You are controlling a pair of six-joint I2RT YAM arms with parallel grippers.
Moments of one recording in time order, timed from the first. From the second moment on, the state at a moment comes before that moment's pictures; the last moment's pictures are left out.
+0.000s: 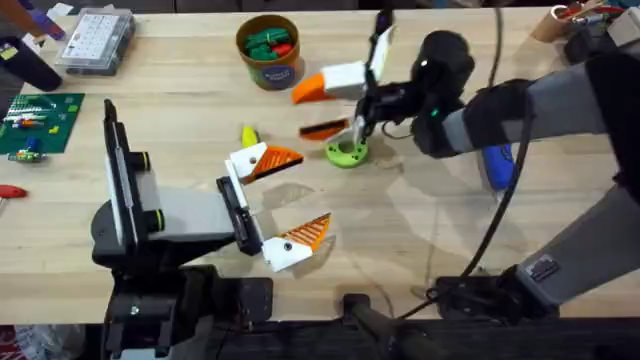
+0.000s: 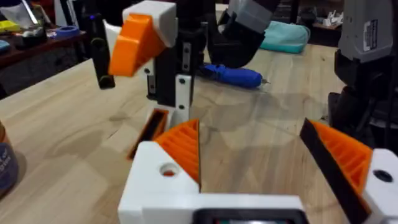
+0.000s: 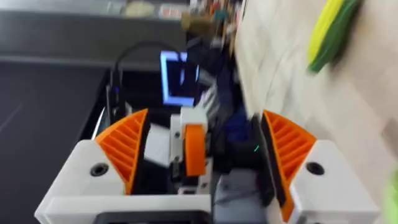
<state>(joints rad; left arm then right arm) 0.05 0.00 0.01 -0.12 1.19 0.09 0.41 1.89 0.75 1.12 -1.26 1.46</state>
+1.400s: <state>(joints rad) 0.05 0.00 0.01 -0.12 1.21 0.09 0.19 1.11 1.36 -1.15 -0.33 0.02</state>
